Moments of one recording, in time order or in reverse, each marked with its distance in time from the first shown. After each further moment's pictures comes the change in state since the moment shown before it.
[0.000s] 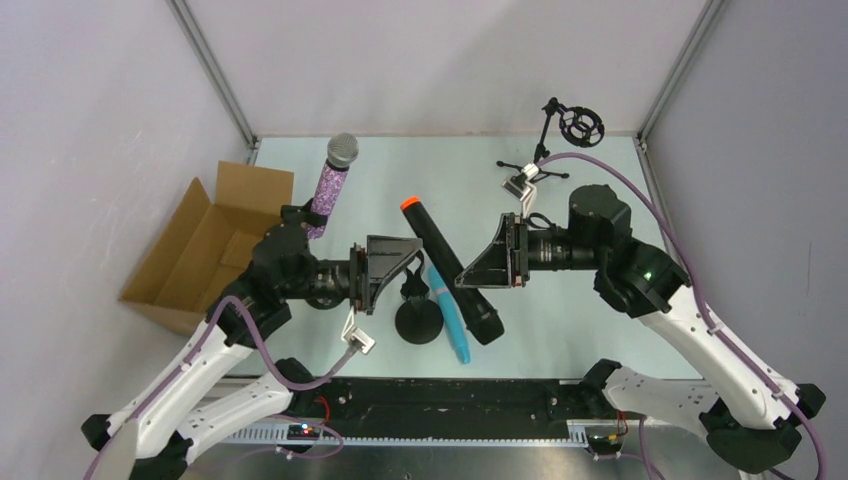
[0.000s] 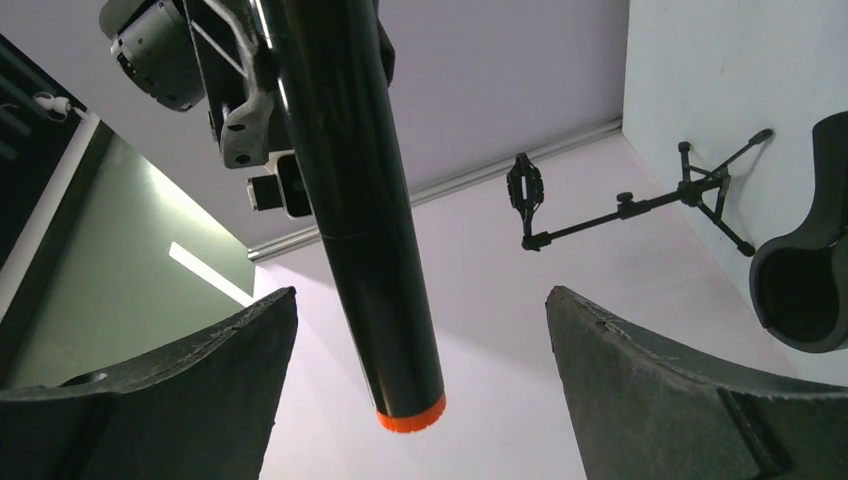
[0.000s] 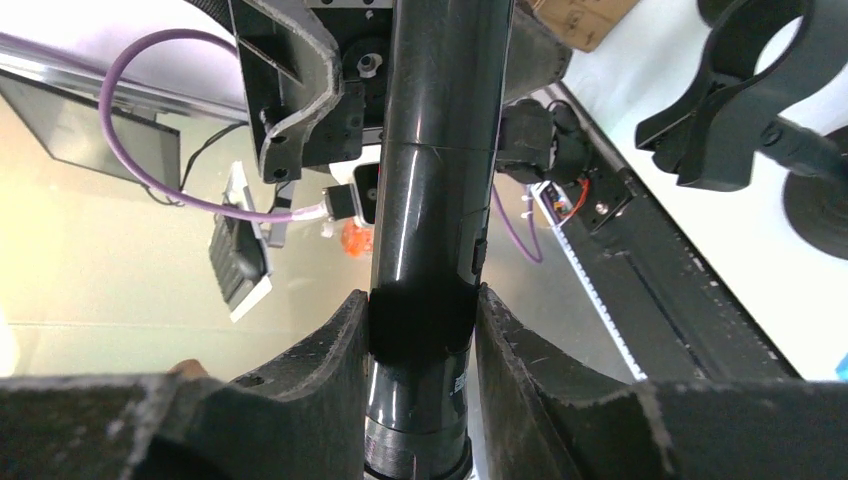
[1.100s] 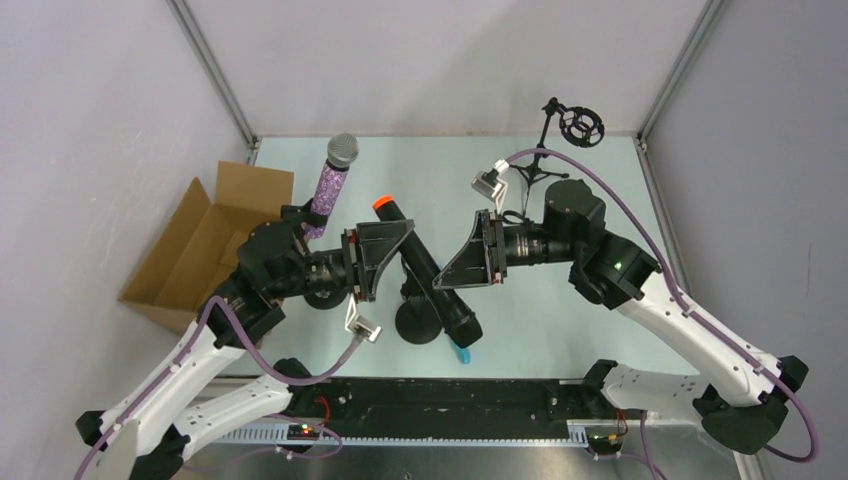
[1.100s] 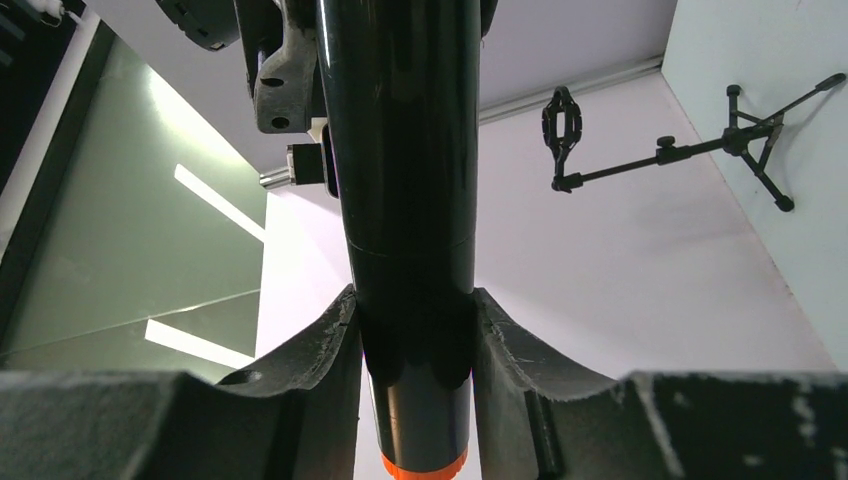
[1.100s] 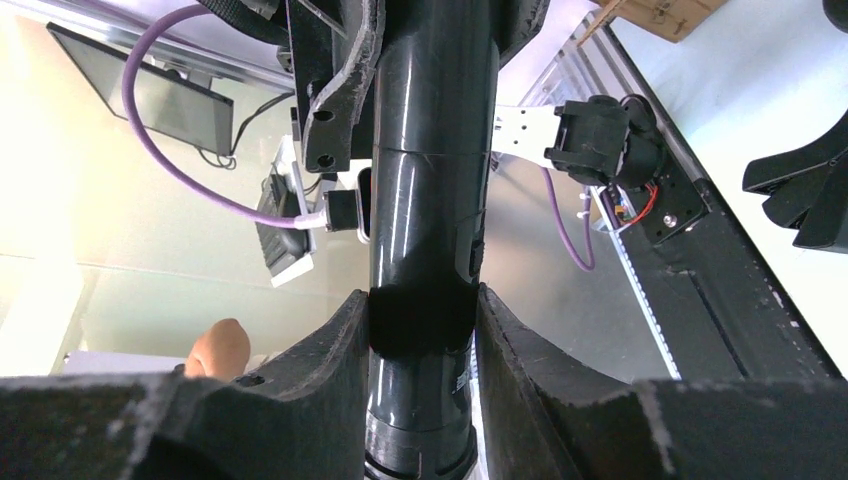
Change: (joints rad) left arm -0.056 0.009 0.075 0.063 -0.172 -0.110; right arm 0.087 0.099 0.004 0.191 -0.056 0.092
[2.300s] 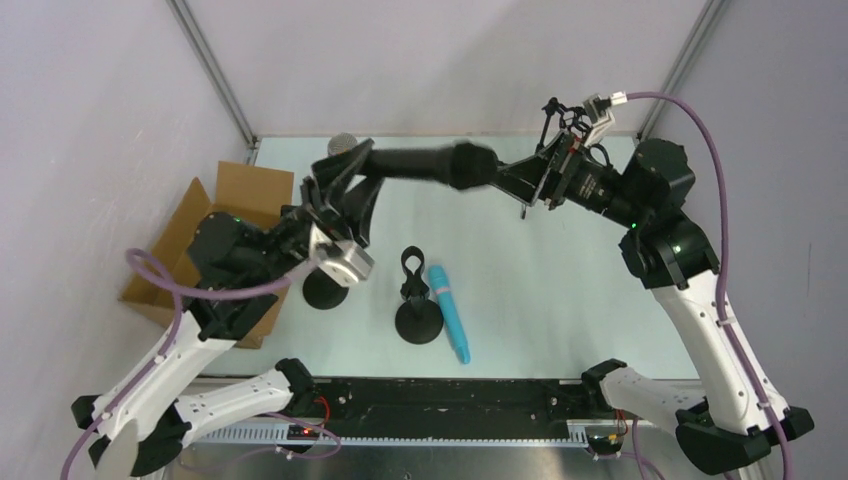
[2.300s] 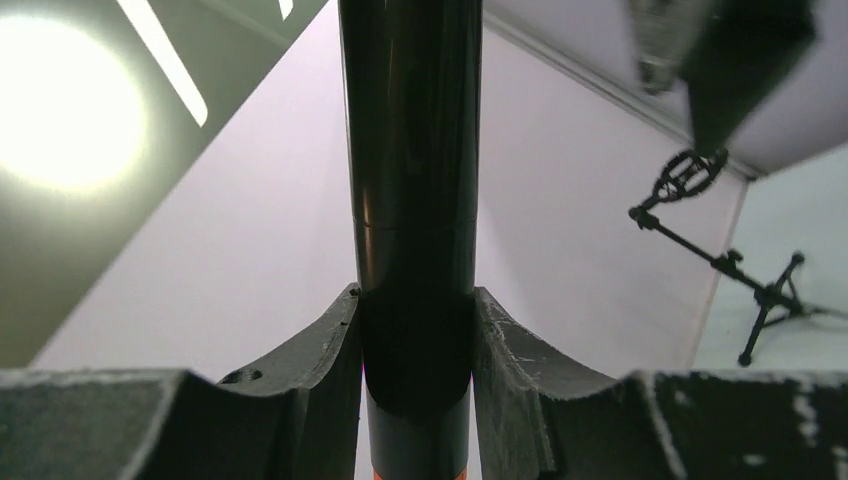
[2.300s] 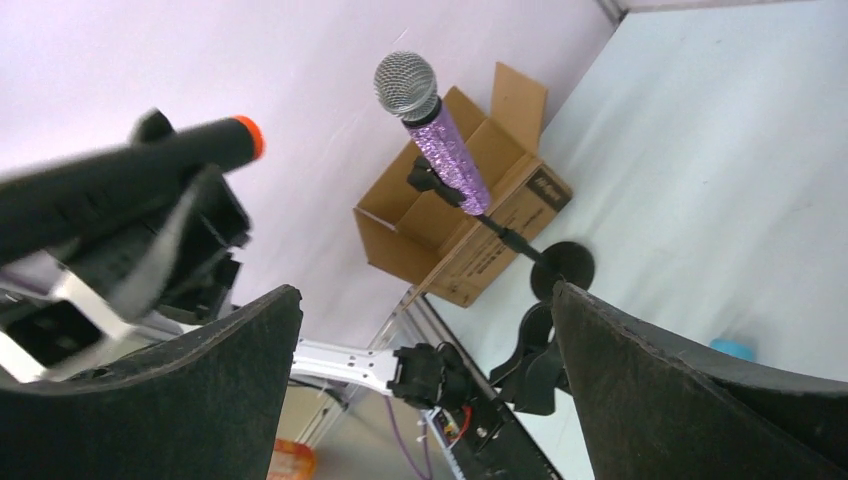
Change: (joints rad) left arm -0.076 0.076 0.176 0.330 -0.335 -0.757; right arm -0.411 -0.002 0.192 -0.034 0.163 -0.167
